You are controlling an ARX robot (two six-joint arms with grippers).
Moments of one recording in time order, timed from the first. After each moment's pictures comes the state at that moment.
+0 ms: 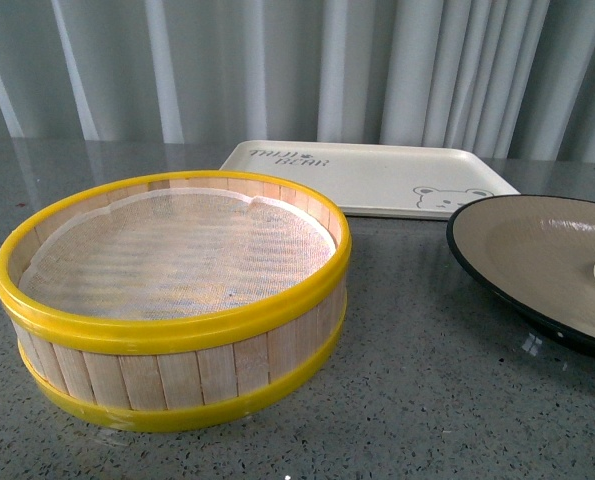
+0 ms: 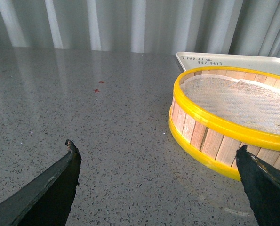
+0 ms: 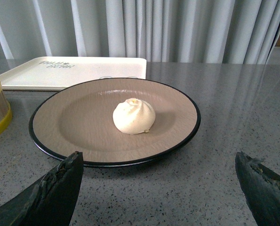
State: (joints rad) left arm 0.00 0.00 0.03 0.00 0.00 0.00; right arm 0.00 0.00 0.01 0.00 0.00 0.00
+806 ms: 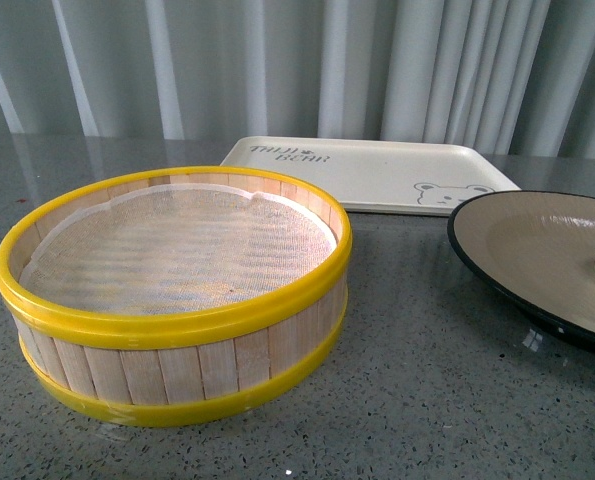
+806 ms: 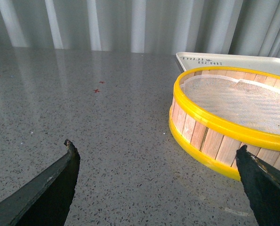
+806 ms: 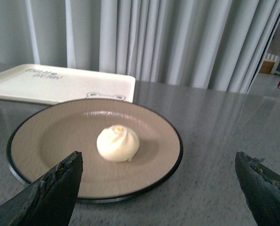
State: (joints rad) left arm 0.00 0.00 0.03 0.00 0.00 0.00; right arm -0.04 0.22 0.04 0.24 -0.02 -0.11
